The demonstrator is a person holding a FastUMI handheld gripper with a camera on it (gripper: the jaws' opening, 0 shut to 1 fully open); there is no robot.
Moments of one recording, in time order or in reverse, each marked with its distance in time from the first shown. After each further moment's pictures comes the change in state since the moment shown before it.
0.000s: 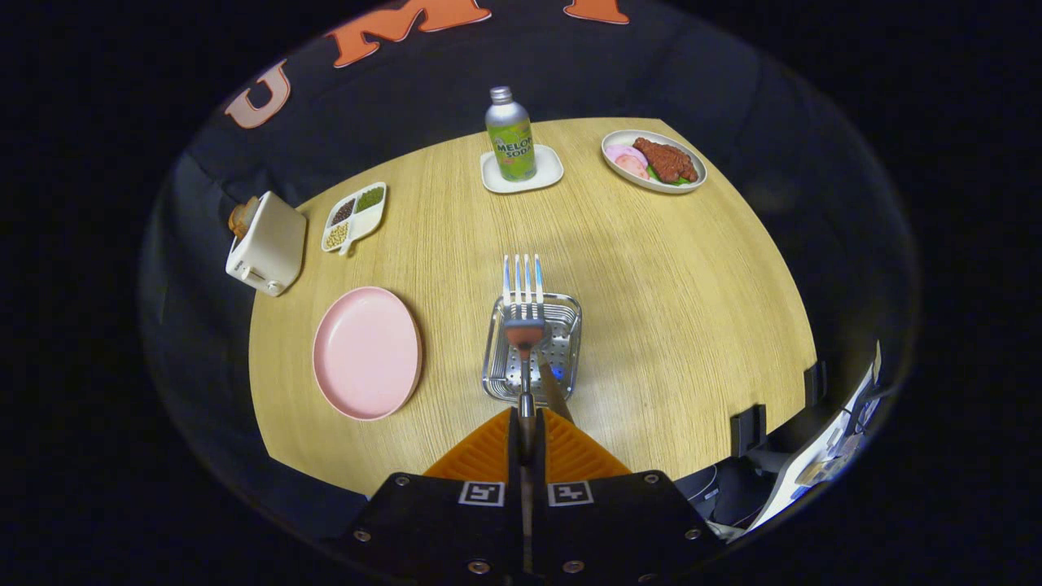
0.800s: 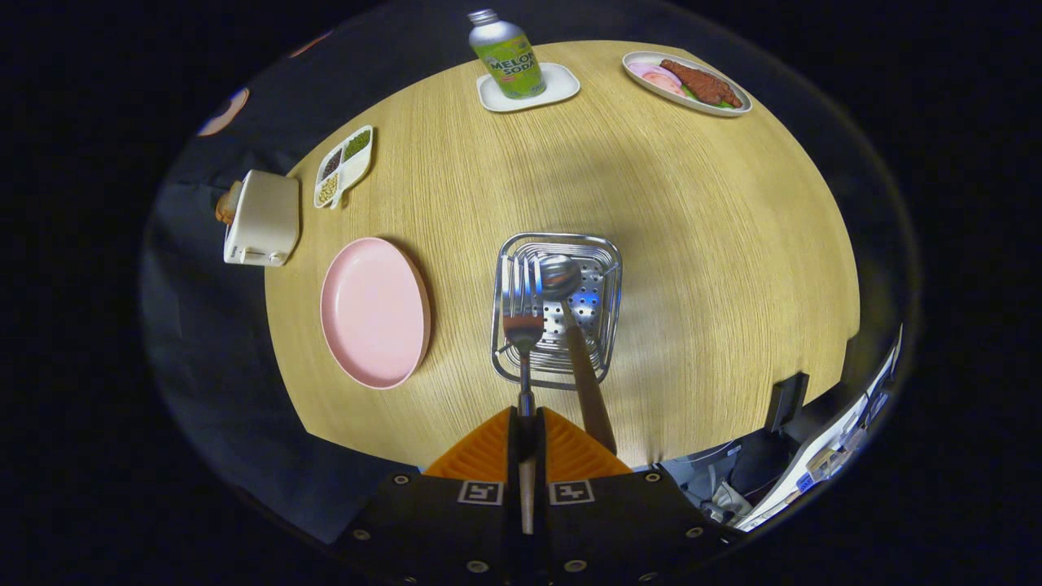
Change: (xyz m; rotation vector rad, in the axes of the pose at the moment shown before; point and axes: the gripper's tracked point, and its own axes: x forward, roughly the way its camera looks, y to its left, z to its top) arm 0.025 0.014 -0.016 0.050 0.315 0.095
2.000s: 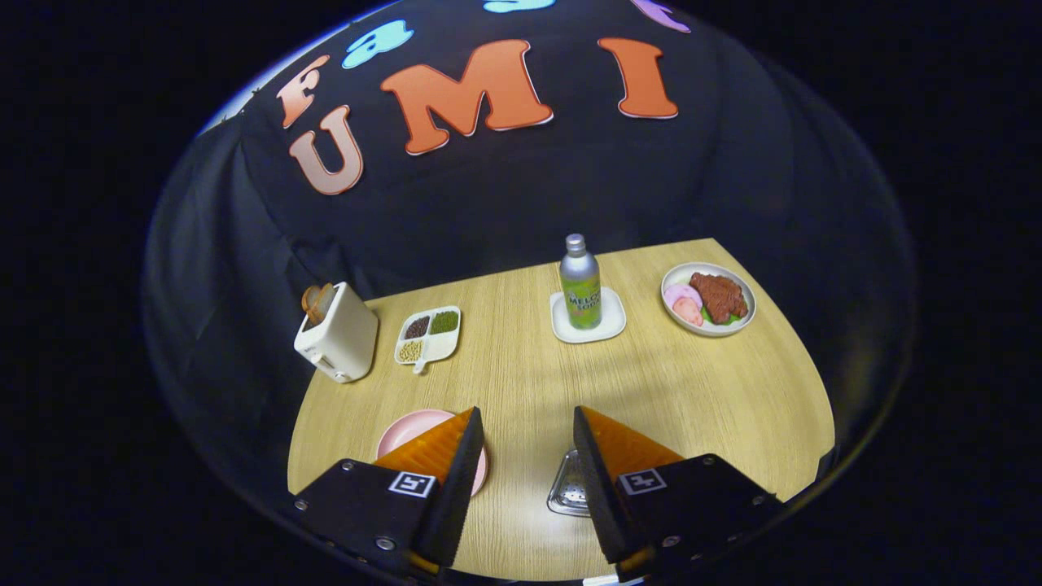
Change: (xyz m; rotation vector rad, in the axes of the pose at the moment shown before) arm -0.122 0.058 0.123 -0.163 -0.865 0.064
